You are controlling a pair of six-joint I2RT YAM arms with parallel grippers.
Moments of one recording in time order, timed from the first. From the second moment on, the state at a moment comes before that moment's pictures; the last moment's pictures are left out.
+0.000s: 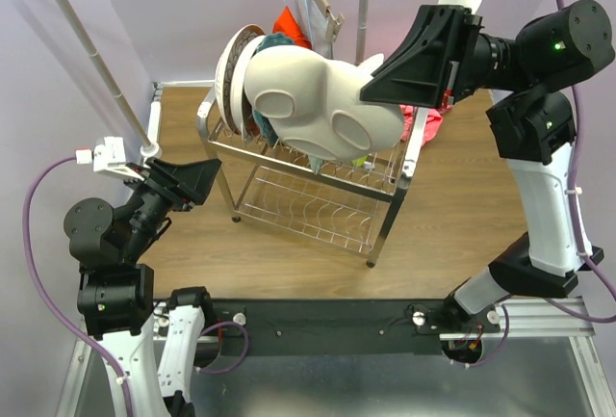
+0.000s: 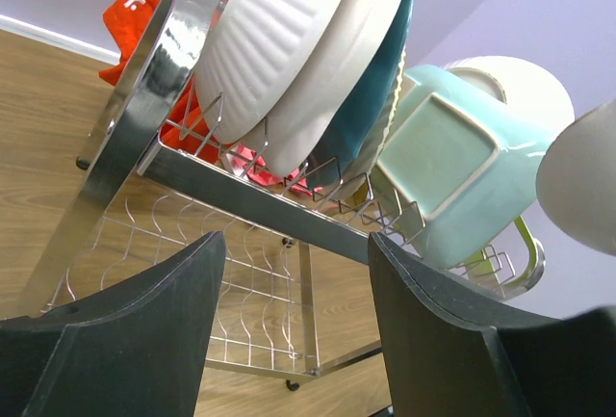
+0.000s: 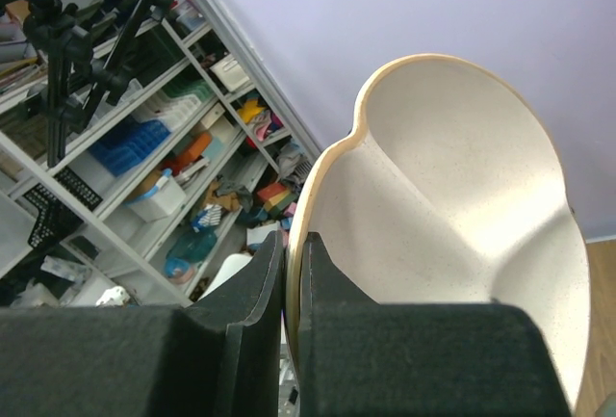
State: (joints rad) left arm 0.12 0.53 1.17 -0.58 0.53 -0.74; right arm 0.64 1.56 2.39 -0.24 -1.04 1.09
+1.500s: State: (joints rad) left arm 0.12 0.50 1.14 -0.58 0.58 -0.72; right arm 0.44 1.38 2.41 -0.16 -1.08 1.14
